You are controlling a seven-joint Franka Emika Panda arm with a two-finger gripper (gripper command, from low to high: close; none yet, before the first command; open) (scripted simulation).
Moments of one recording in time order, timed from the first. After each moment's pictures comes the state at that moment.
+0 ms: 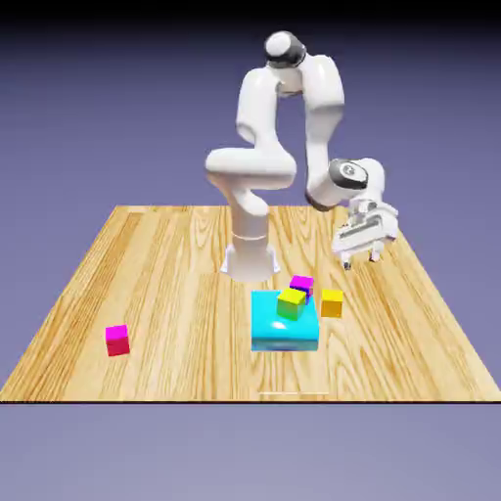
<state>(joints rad) -0.17 -0.71 1.46 -2.92 -0.76 2.81 0.54</state>
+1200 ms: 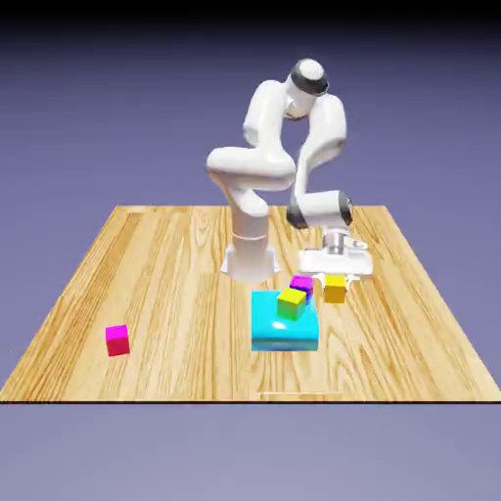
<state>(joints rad) -0.26 -0.79 1.94 -2.94 -1.01 2.77 0.50</state>
